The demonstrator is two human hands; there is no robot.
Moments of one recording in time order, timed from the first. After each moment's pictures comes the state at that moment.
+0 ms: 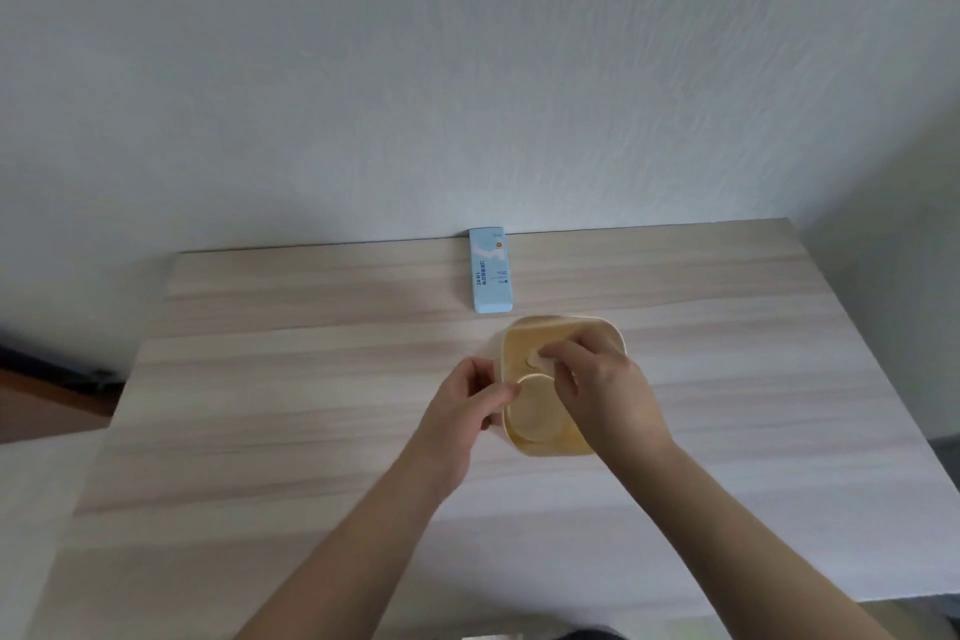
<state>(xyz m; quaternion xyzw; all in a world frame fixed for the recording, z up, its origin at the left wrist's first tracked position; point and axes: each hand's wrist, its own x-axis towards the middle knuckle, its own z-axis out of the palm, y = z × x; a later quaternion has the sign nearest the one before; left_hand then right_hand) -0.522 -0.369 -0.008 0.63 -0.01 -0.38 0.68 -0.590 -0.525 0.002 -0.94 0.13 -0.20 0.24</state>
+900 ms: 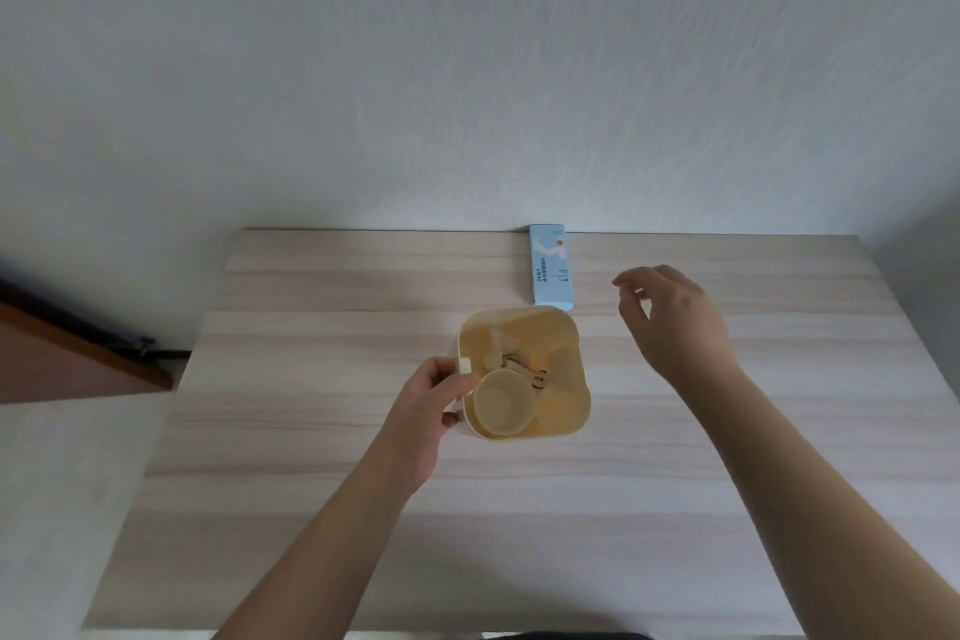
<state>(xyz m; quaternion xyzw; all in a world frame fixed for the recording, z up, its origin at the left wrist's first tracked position) -0.476 -0.264 -0.020 0.60 0.07 -0.35 0.72 -0.523 -0.530 0.023 -0.94 0.18 -0.18 0.21</state>
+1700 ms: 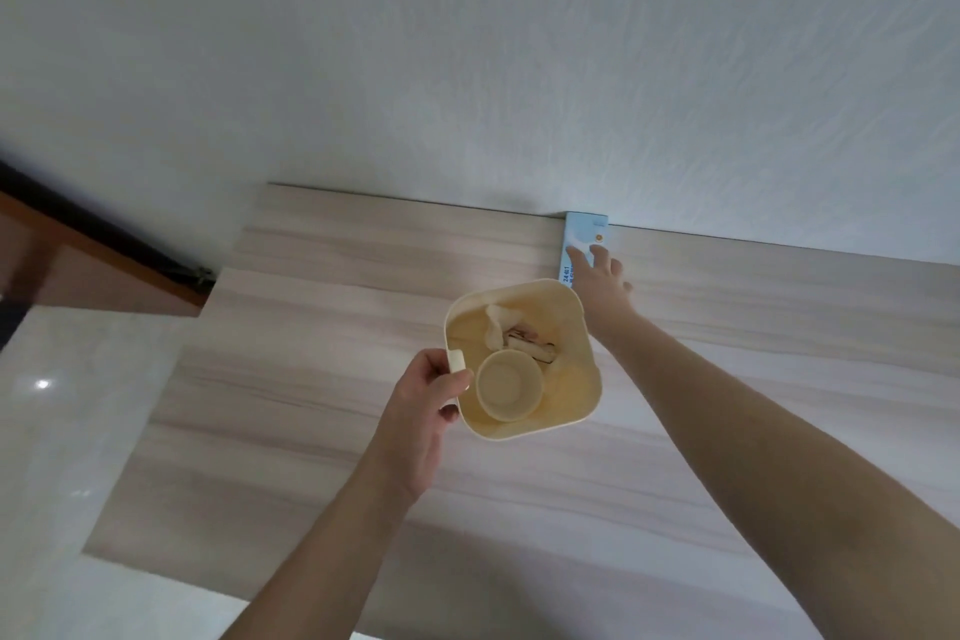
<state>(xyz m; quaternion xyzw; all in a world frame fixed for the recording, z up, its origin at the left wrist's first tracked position) -0.466 -0.316 -0.035 0.59 0.16 -0.25 0.75 -0.374 -0.557 -0.116 -0.96 0.17 0.15 0.19</state>
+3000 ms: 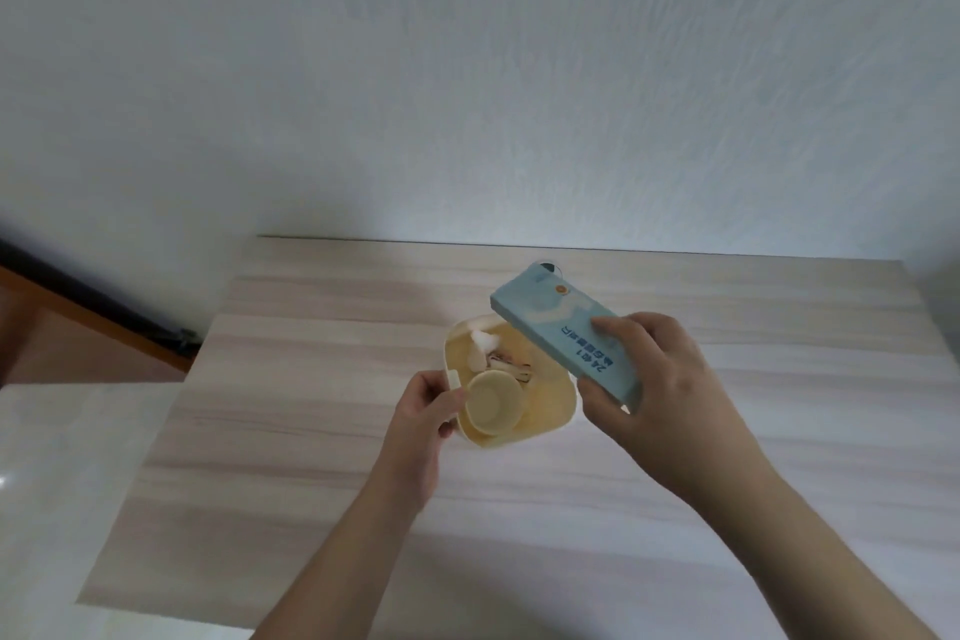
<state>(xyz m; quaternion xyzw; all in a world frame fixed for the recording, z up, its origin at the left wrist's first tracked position) -0.494 -0.323 -0.027 0.62 0.13 -0.24 0.73 -0.579 -0.535 0.072 -0.95 0.10 -0.10 0.29</state>
